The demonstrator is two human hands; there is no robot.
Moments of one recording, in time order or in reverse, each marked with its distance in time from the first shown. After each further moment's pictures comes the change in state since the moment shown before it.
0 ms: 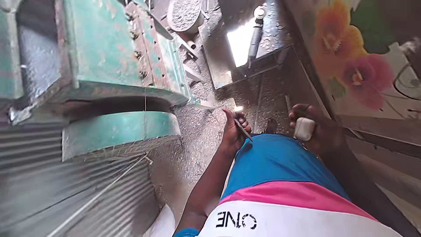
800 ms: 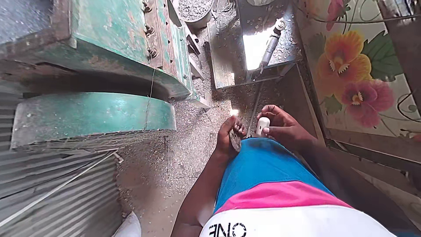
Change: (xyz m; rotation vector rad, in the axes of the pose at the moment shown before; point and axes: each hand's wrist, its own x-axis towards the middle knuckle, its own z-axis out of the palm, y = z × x) left_hand -0.042 0.074 -0.095 -0.158 -0.188 0.143; right_hand 0.043 0.060 0.155 -0.212 -0.478 0.077
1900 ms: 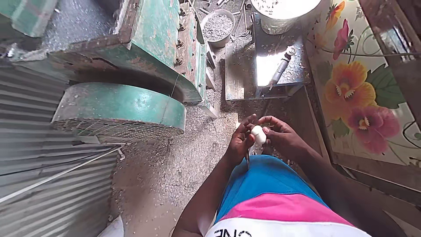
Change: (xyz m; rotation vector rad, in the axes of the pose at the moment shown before) left_hand -0.028 -0.004 0.013 0.446 -0.324 0.336; right_hand 0.001 -0.009 0.039 -0.005 -0.022 0.075
